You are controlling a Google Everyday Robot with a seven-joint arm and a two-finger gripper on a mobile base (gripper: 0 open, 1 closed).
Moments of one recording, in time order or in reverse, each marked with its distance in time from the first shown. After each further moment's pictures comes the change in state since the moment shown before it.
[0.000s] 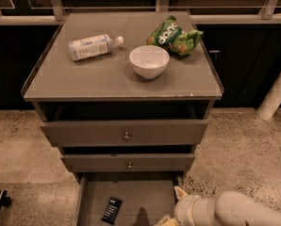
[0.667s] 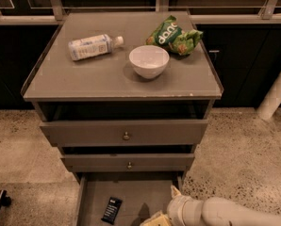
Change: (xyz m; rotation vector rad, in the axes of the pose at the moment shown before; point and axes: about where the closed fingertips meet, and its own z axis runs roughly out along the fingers) arm 0.020 -0.030 0.062 0.088 -0.052 0.051
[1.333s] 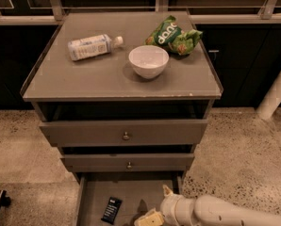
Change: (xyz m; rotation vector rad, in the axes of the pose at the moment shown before) arm 0.007 -0.010 0.046 -0.051 -0.058 0.012
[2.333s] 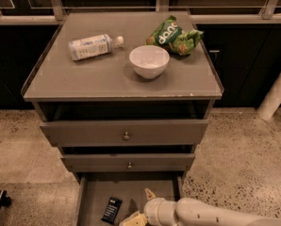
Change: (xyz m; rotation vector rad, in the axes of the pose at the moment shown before) arm 0.016 0.018 0.096 -0.119 -0.076 0.005
